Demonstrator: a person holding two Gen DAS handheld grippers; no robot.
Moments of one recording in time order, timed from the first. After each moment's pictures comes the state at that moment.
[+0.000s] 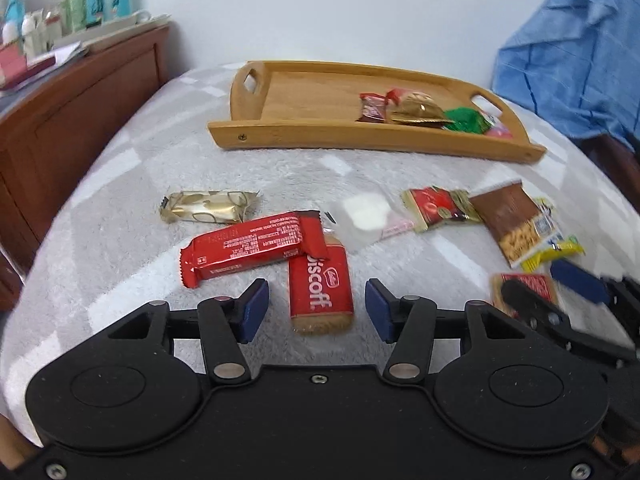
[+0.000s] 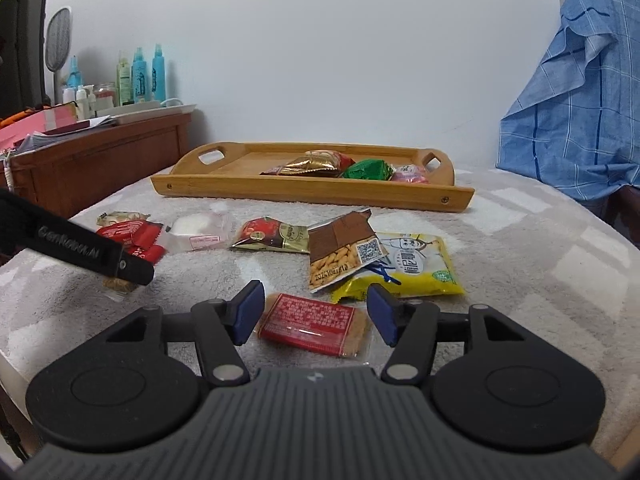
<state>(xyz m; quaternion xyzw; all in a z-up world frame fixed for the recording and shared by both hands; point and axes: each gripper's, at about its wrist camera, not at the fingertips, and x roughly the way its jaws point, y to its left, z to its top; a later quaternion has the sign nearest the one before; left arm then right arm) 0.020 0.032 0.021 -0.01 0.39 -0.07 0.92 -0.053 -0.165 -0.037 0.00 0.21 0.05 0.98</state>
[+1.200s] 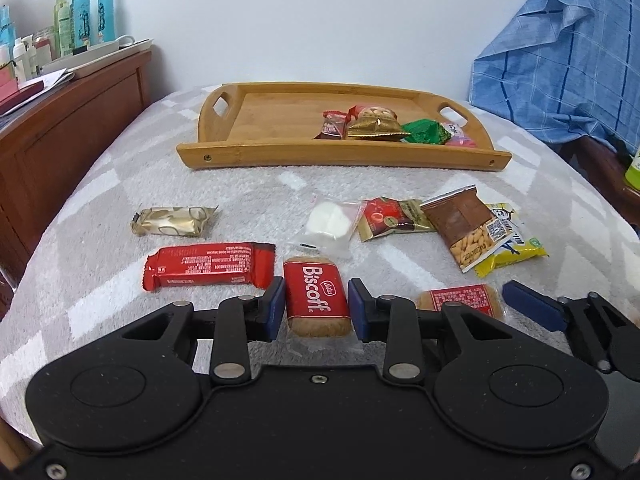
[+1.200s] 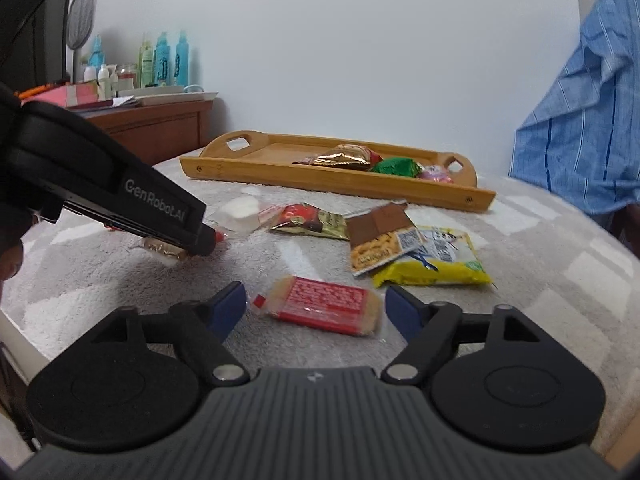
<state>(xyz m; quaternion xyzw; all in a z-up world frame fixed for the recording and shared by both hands) -0.004 0.004 0.033 0.00 0.36 -0.09 0.93 -0.067 -0.132 -0.043 -0.05 0.21 0.06 0.97</state>
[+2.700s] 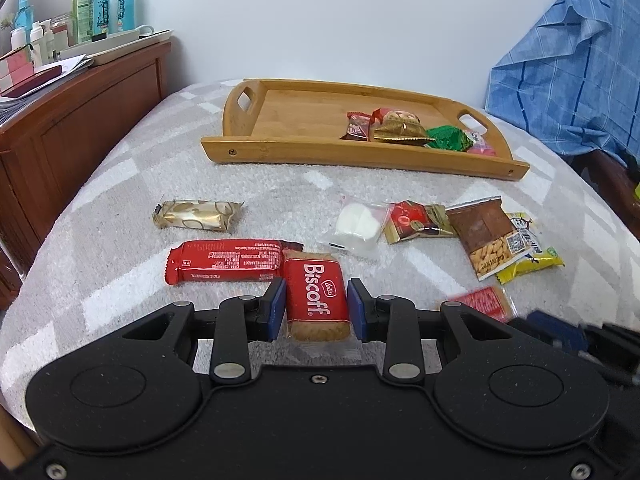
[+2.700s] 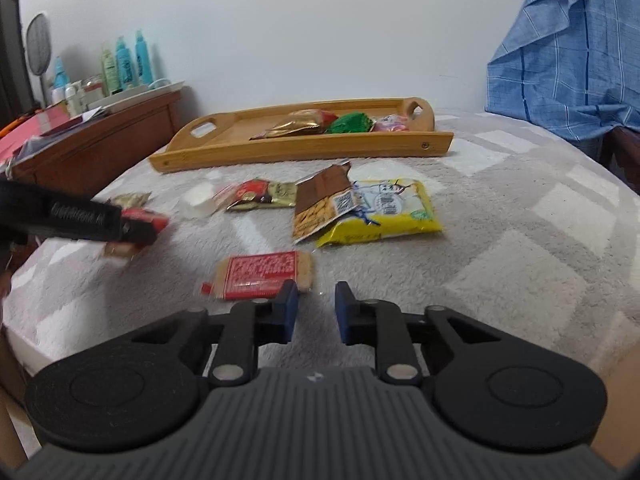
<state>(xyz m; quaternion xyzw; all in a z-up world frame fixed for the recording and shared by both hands) -0.002 0.018 0.033 -0.01 0.36 -0.07 0.93 -0.068 -0.184 -0.032 0.05 0.28 0.05 0.96</state>
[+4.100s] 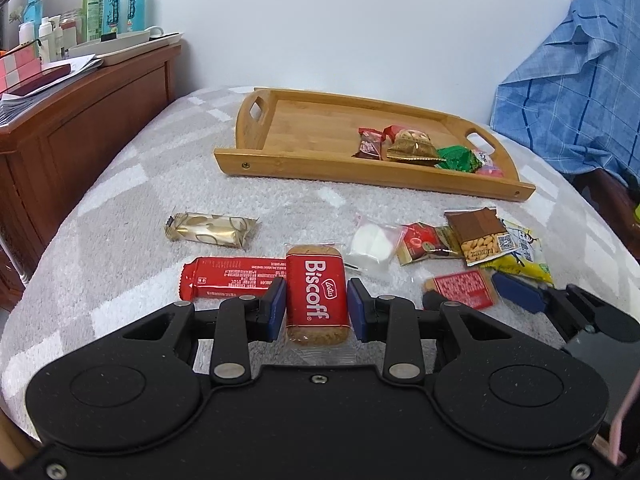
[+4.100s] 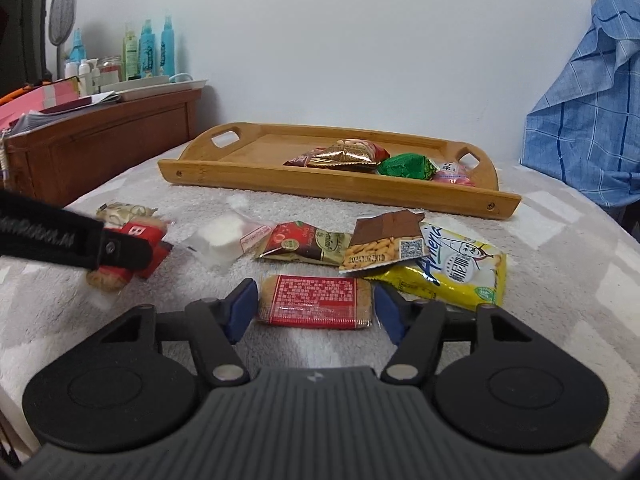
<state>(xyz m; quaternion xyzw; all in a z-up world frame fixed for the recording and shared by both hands) 0.005 0.031 0.042 -0.04 0.35 -0.06 0.93 -0.018 -0.134 -0.035 -0.03 0.24 0.06 0.97</state>
